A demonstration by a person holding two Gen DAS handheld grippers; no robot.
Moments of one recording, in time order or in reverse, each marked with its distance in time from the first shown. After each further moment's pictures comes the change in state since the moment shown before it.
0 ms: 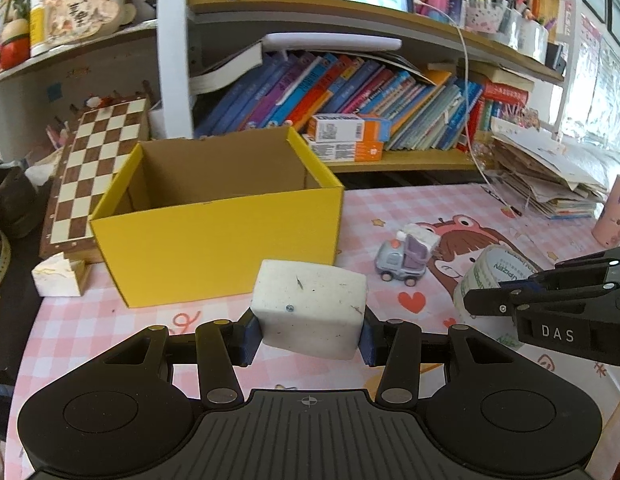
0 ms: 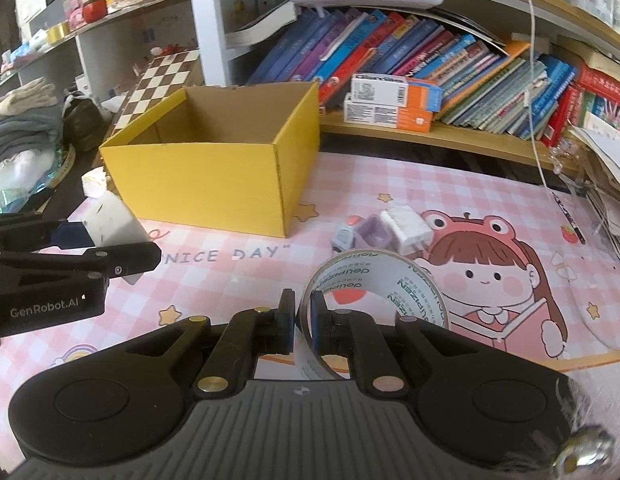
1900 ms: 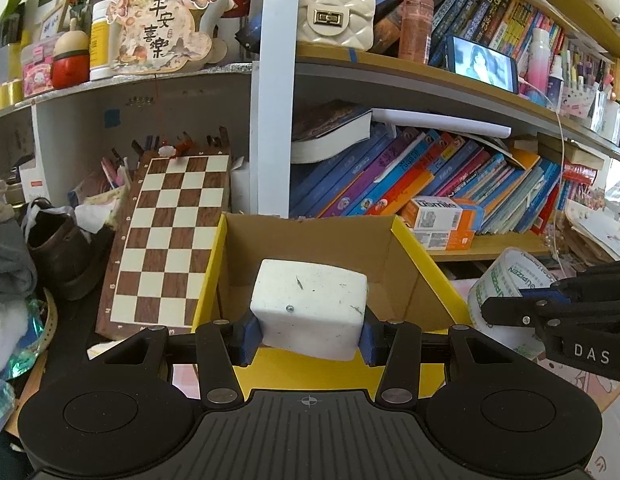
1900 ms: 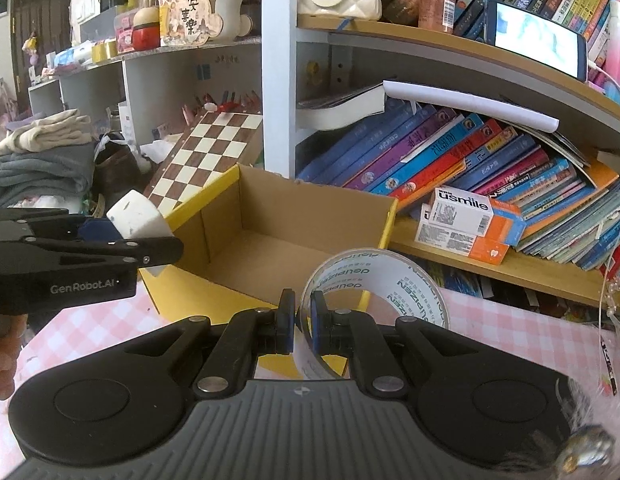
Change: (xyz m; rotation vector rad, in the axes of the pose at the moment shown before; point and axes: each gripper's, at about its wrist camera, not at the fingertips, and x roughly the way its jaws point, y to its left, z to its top) left arm 0.030 0.091 0.078 -0.094 -0.125 0.114; right arm 0.047 0.046 0.120 -0.163 -0.127 0.091
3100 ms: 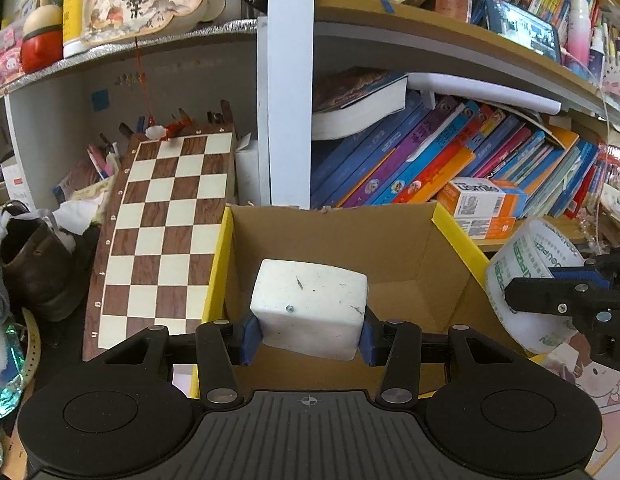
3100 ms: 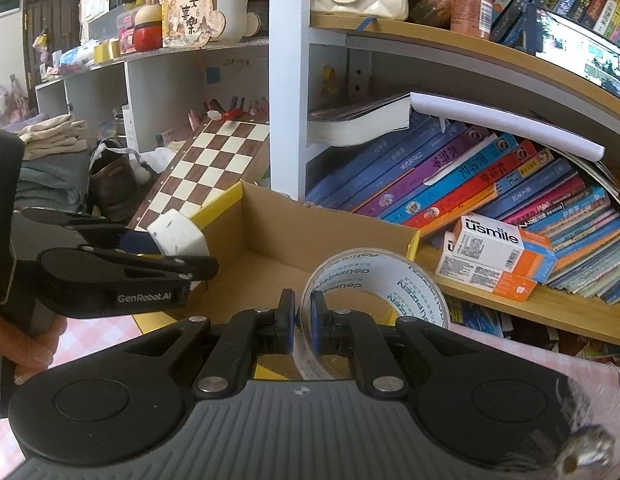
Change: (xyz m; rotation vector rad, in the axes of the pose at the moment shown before) left arm 0.075 0.016 0.017 0.023 0.093 0.032; right arm 0.050 -0.005 0.031 -0.039 -0.012 0.044
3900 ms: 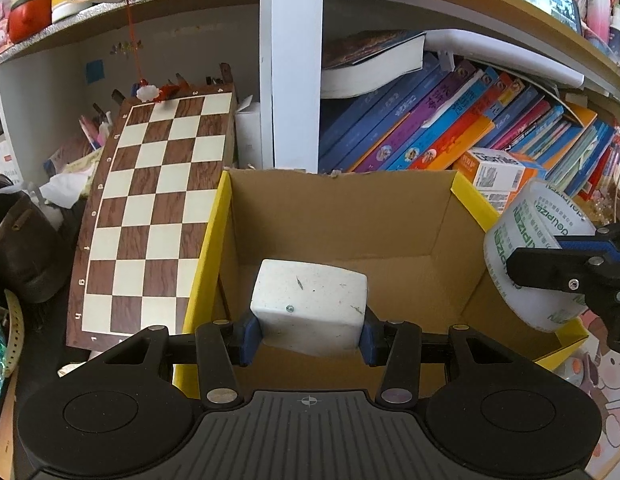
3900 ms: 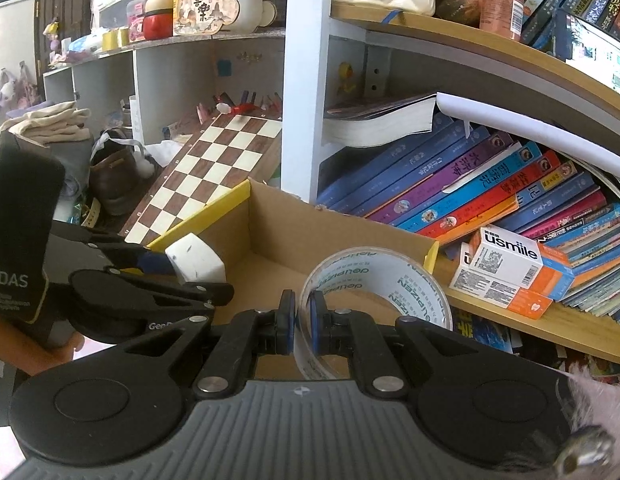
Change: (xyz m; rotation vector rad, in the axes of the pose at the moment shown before) left arm 0.031 0.005 -0.008 -0.004 0.077 0.010; right arm 0.021 0.006 0.005 -0.041 0.000 0.018
